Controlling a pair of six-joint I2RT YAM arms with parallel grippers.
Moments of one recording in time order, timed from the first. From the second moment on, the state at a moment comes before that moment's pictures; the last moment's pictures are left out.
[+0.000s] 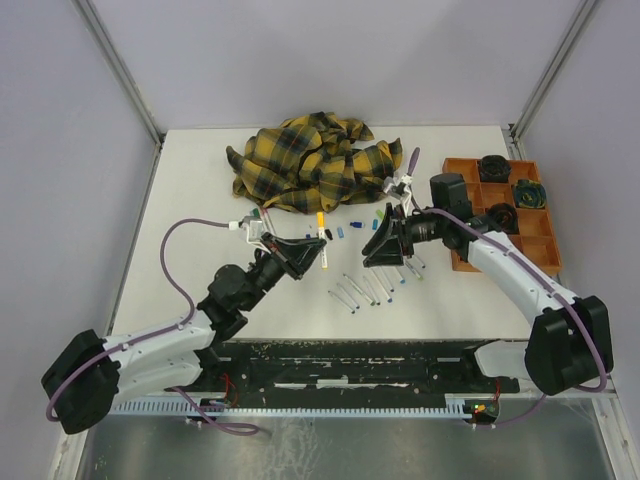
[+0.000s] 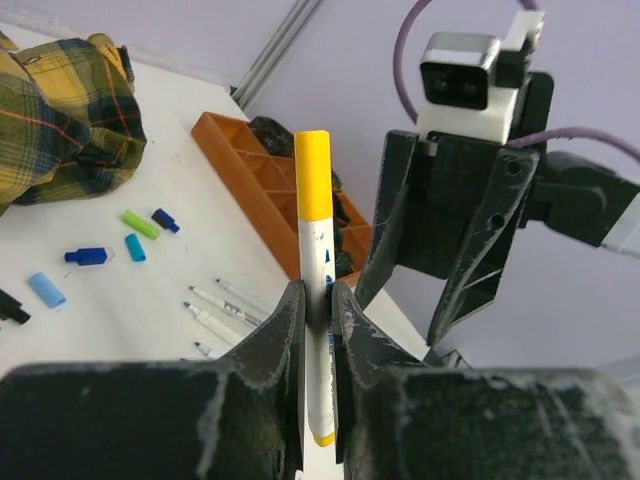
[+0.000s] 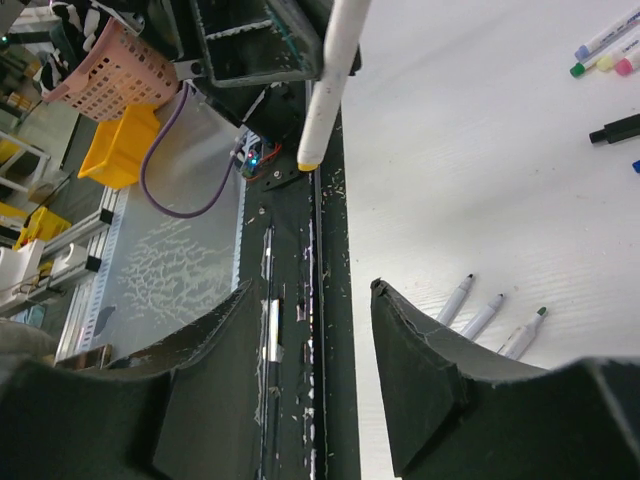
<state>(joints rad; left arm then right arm) -0.83 0.94 0.32 0.82 -0.08 -0.67 0.33 1.31 0.94 -0.32 -1.29 -0.08</state>
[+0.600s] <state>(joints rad) -0.94 1.18 0.34 1.08 -0.24 -0.75 0.39 1.31 0.66 0.56 -1.13 0.63</state>
